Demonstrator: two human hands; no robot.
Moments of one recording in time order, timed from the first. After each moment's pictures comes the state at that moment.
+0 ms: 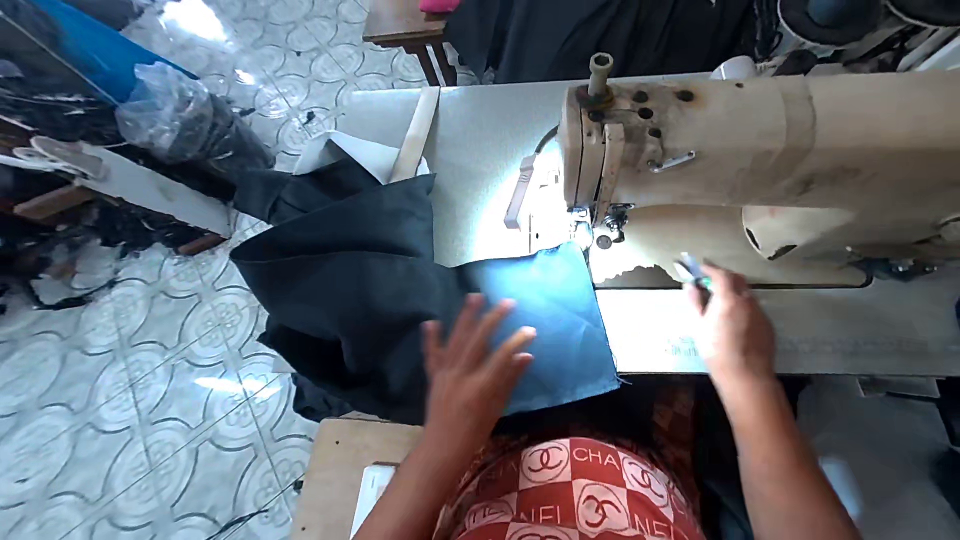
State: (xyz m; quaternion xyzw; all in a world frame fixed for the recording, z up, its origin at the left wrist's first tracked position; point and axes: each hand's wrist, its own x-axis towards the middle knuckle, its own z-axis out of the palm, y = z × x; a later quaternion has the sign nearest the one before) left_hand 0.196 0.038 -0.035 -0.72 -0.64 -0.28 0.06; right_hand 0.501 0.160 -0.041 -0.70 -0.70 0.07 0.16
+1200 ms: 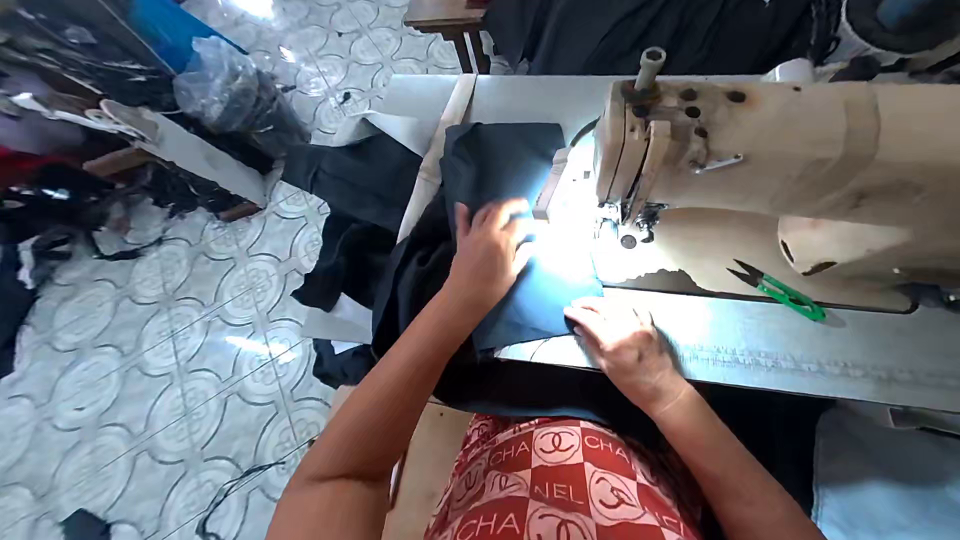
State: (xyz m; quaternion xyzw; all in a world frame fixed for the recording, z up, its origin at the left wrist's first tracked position) left_hand 0.158 0.162 -0.015 -0.74 -0.64 -0.19 -0.03; right_hand 0.402 0.130 -0.067 -0.37 -0.89 0.11 0.26
